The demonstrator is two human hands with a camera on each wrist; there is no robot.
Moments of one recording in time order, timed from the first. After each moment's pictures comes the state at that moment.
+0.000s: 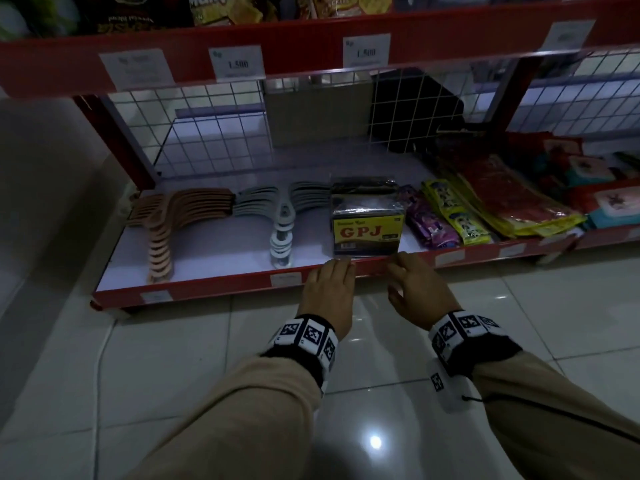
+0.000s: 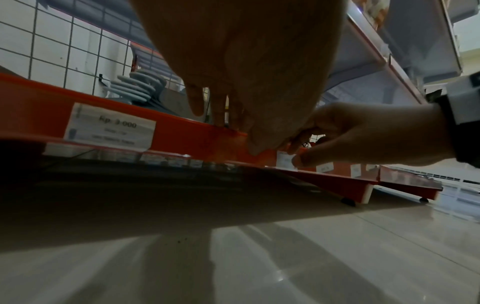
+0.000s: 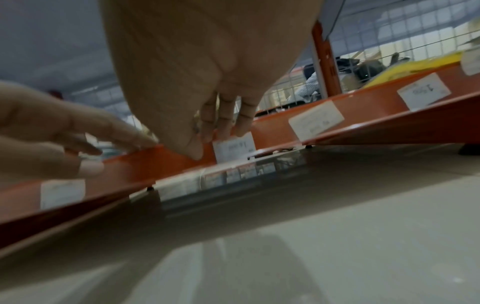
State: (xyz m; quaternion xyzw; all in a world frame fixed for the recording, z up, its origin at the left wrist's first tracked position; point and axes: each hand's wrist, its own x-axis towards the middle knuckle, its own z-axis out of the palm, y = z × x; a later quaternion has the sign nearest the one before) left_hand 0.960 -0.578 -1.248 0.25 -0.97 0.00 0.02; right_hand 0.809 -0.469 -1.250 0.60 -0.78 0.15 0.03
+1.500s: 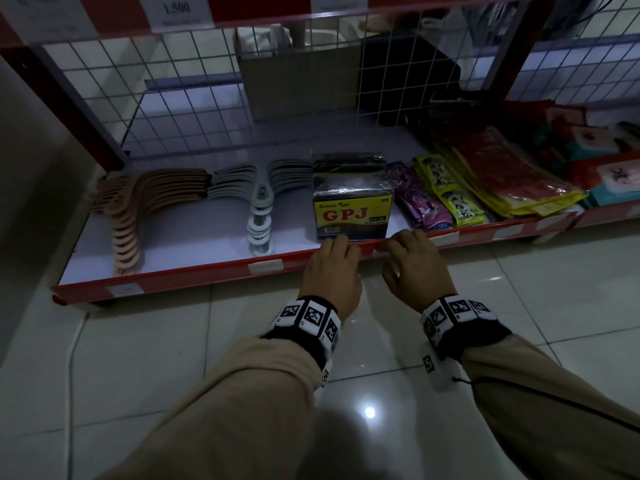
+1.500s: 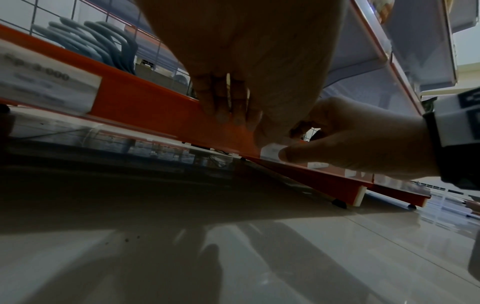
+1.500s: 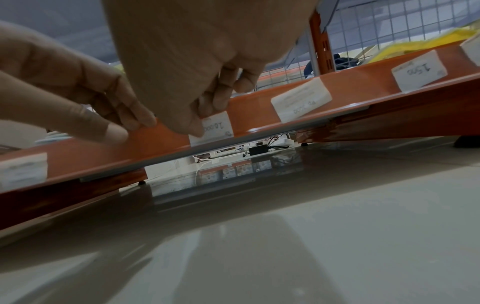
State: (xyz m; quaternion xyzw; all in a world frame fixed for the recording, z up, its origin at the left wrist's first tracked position) left_hand 0.926 -0.571 -1.251 0.26 -0.96 -0.07 0.09; right_hand 0.792 -0.468 -1.261 0.56 -0.80 0.17 0.10
